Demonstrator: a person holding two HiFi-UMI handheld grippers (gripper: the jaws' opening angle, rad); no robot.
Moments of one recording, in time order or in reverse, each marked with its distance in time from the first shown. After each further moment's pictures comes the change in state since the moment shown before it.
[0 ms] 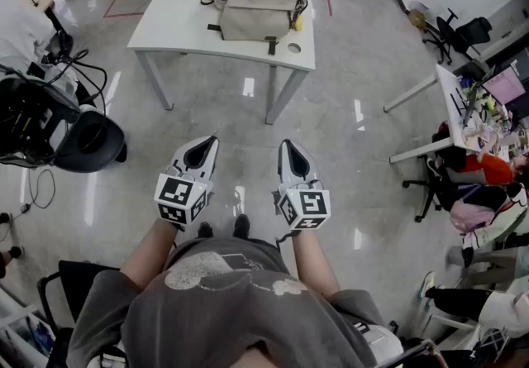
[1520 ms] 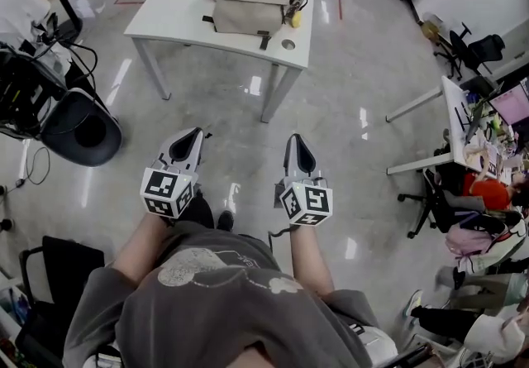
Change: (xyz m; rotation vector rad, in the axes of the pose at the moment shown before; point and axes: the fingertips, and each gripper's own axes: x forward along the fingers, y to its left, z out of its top) left arm 0.026 -0.035 -0.008 -0.019 -0.024 0.140; right arm -0.024 -0.102 0.003 0.070 -0.051 -0.026
